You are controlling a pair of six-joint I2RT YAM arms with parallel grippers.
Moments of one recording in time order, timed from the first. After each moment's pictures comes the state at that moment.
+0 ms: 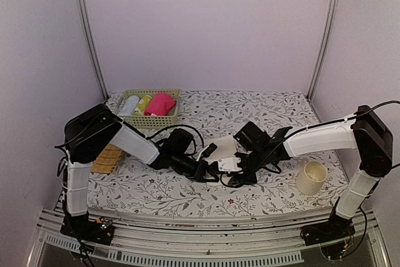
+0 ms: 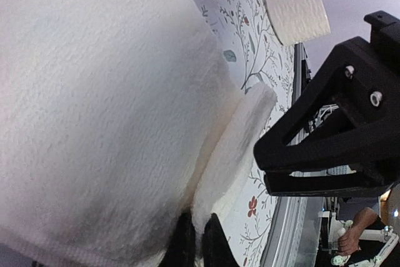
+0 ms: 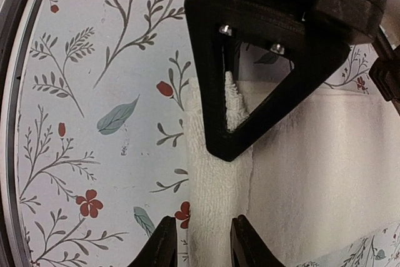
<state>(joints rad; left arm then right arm) -0.83 2.13 1.05 0.33 0.74 -0.55 0.88 1.72 0.99 -0.36 -0.23 -0.76</state>
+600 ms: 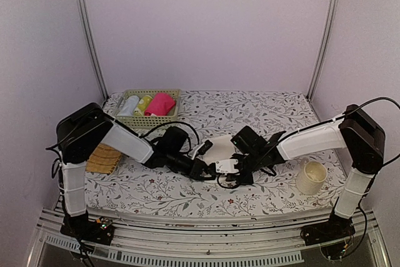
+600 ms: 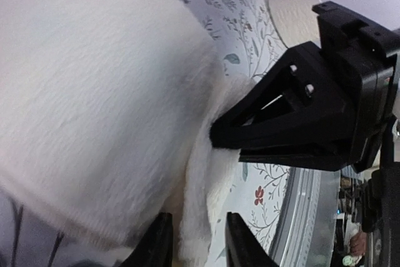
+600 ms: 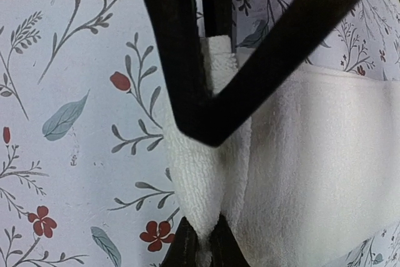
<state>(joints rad) -0.81 2.08 1.02 0.32 0.73 -0.50 0.89 1.80 0.97 -0.25 -0.15 -0.76</state>
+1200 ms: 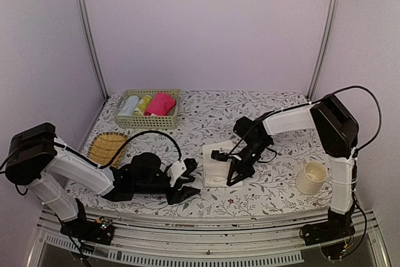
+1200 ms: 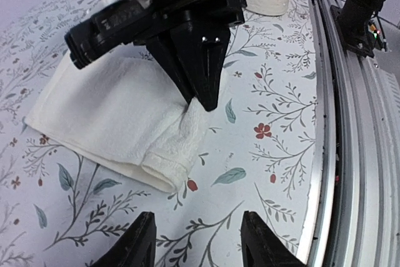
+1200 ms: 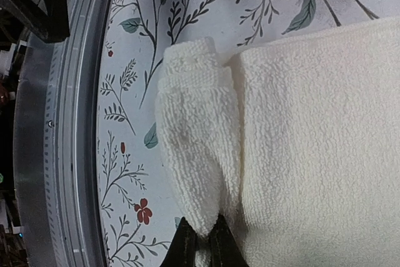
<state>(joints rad) -1.07 1.56 0.46 0.63 0.12 0.01 0.69 2.07 1.32 -0.78 -0.74 -0.72</state>
